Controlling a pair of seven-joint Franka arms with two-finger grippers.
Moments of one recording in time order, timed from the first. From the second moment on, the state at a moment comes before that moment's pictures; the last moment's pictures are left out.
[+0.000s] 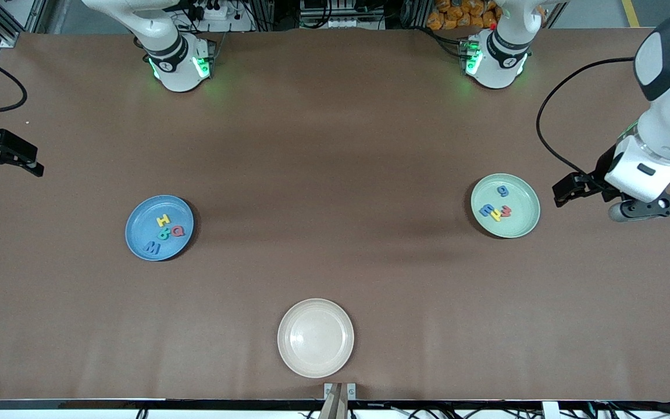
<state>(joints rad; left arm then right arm) 0.11 0.10 -0.25 -1.66 0.06 1.82 -0.25 0.08 0.05 -0.14 -1.51 0.04 1.63 -0.19</state>
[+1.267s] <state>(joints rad) 0.17 0.02 -0.25 -1.68 0.01 1.78 -0.21 0.07 0.06 -0.14 -1.51 0.04 1.63 -0.19</state>
